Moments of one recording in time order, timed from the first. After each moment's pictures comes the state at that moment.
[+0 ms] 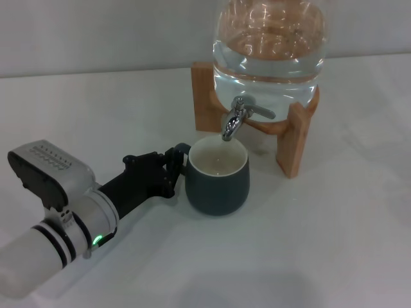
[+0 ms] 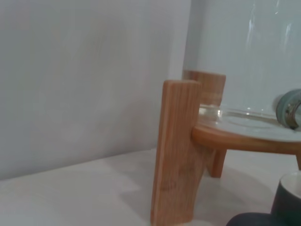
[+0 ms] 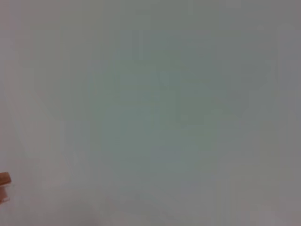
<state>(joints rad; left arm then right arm) -0.68 -2.09 0.01 -0.22 -1.10 -0.93 2.66 0.25 1.97 -0.24 -0.58 1.65 1.45 -1.77</state>
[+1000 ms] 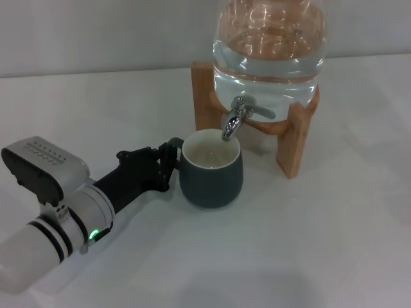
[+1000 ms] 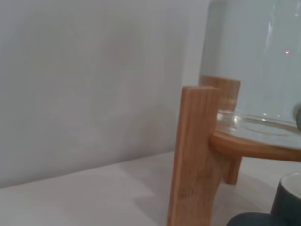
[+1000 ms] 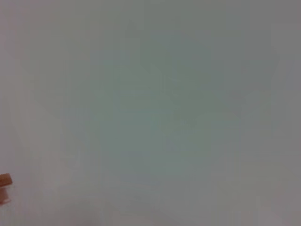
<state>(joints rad) -0.68 -2.09 -0.02 -0.21 -1.10 -0.92 2.67 0.26 1.97 -0.24 -0.58 1.65 1.45 -1.77</state>
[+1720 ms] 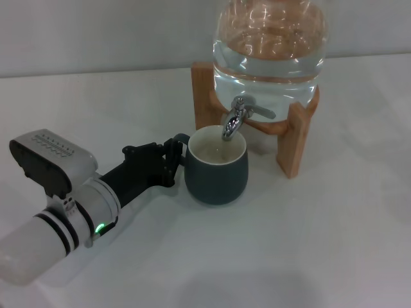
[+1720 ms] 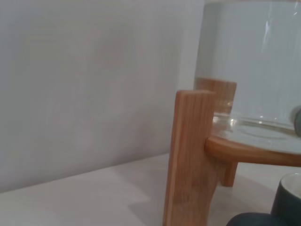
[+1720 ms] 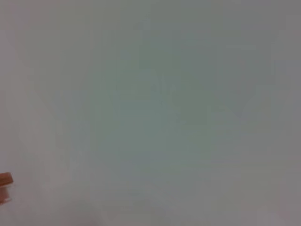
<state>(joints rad) -0.71 -2.09 -0.03 -0.22 -1.10 -0.90 2.67 0.26 1.97 -0.24 -0.58 1.65 1.45 -1.77</state>
